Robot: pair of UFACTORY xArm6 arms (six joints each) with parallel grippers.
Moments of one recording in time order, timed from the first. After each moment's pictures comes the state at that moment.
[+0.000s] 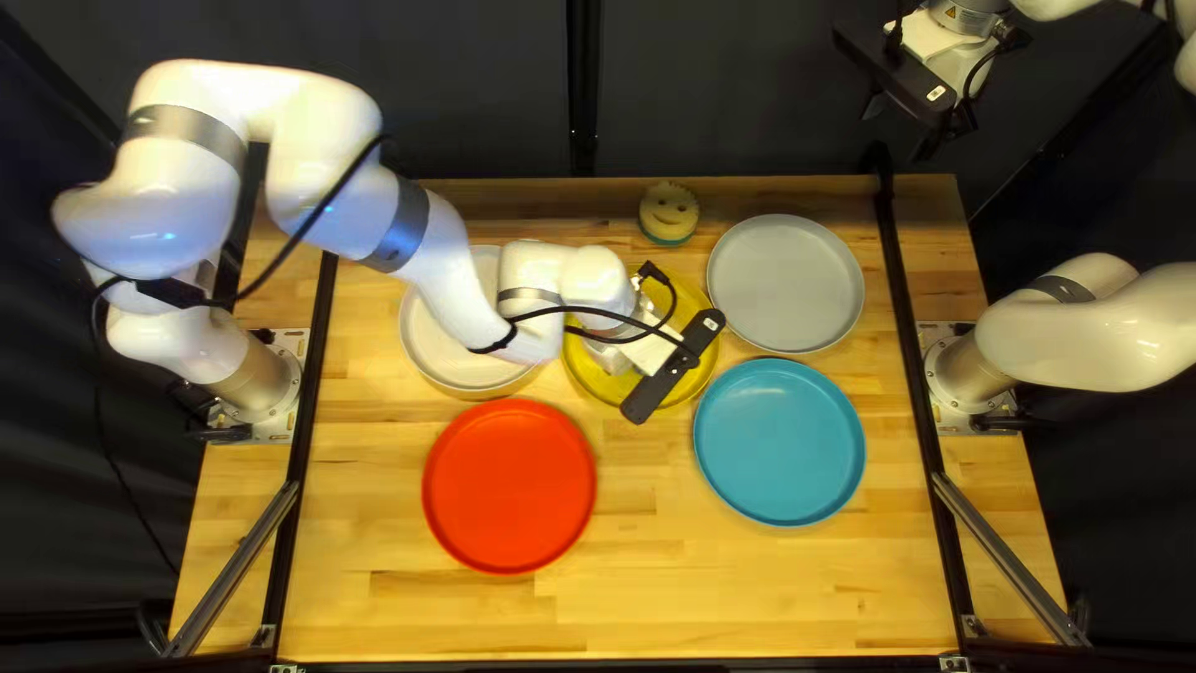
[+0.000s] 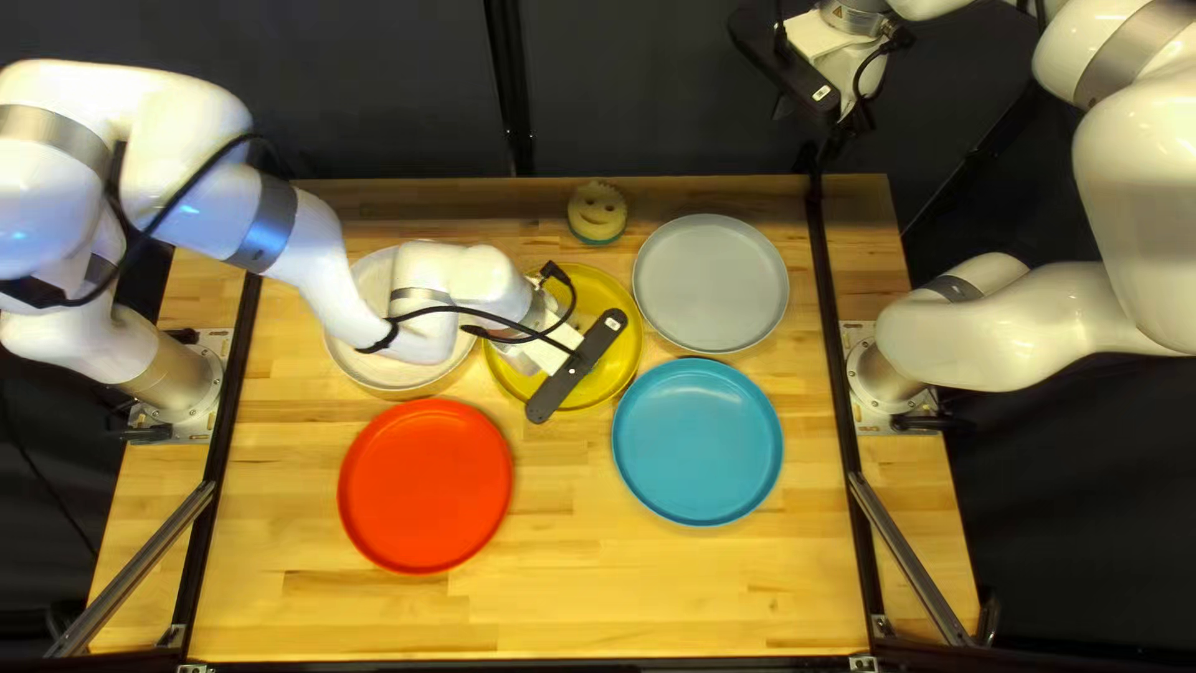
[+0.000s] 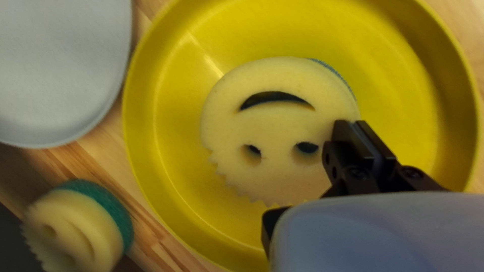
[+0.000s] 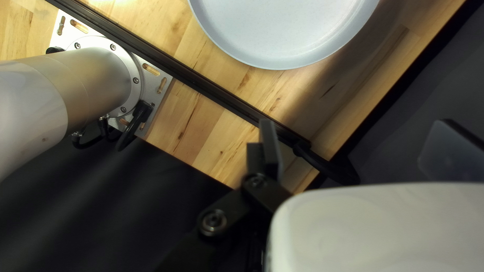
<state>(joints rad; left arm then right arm) 0.02 0.44 -1.14 0.06 0.46 0.76 -1.05 -0.53 -0.79 0.12 1.43 -1.61</state>
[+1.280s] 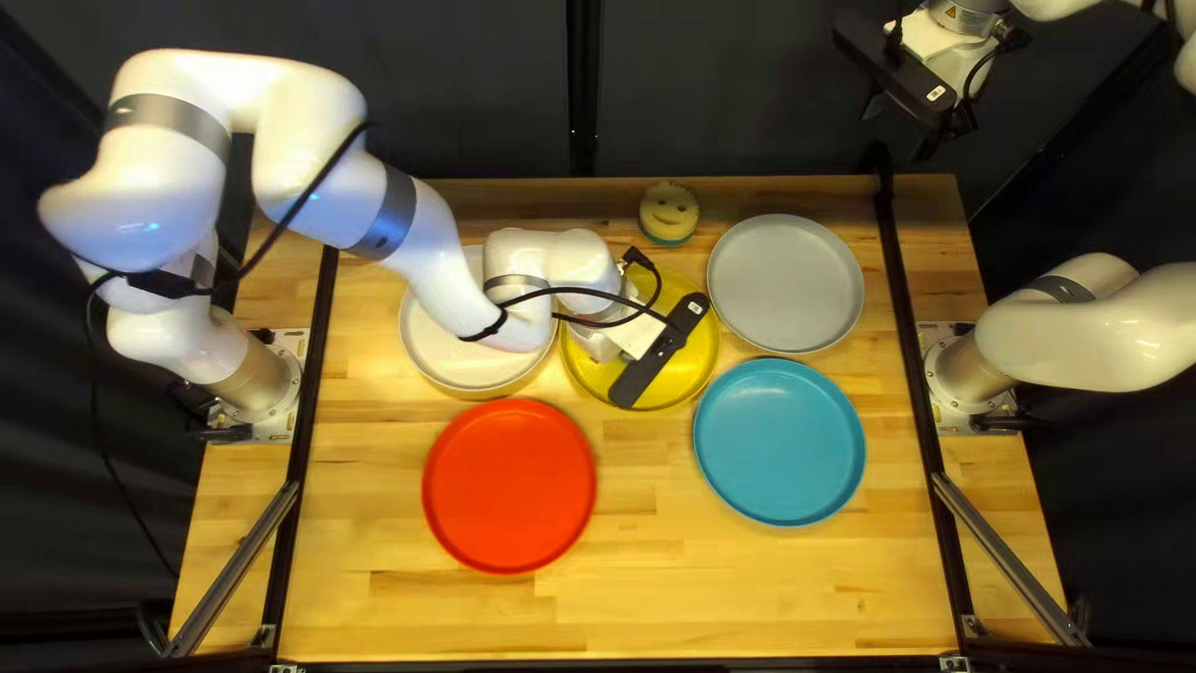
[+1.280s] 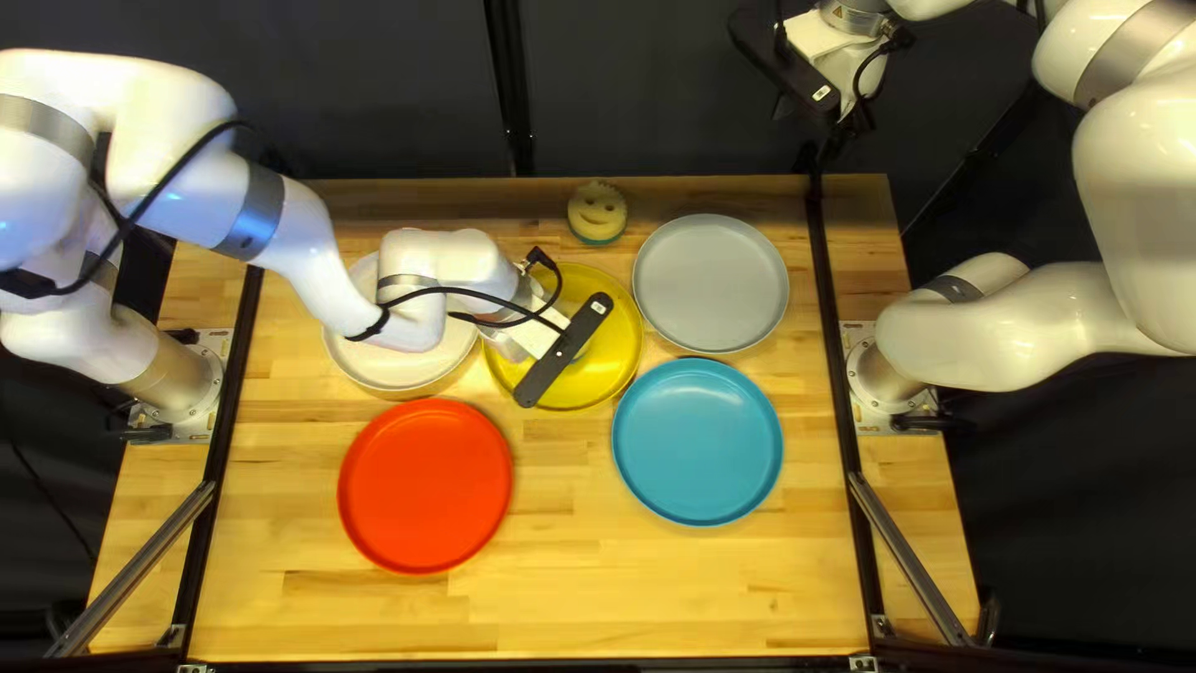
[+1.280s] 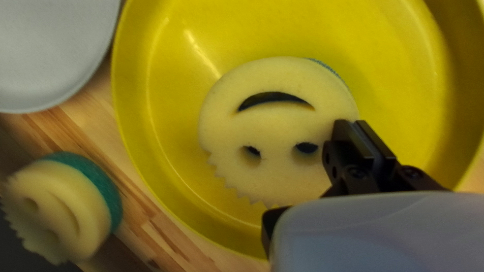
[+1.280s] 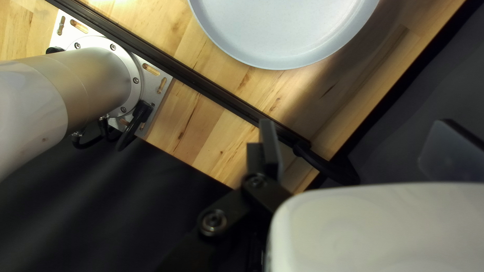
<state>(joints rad) 0.05 0.44 -1.14 0.03 0.45 0.79 -1.05 -0.53 -0.79 0.12 1.43 -1.61</state>
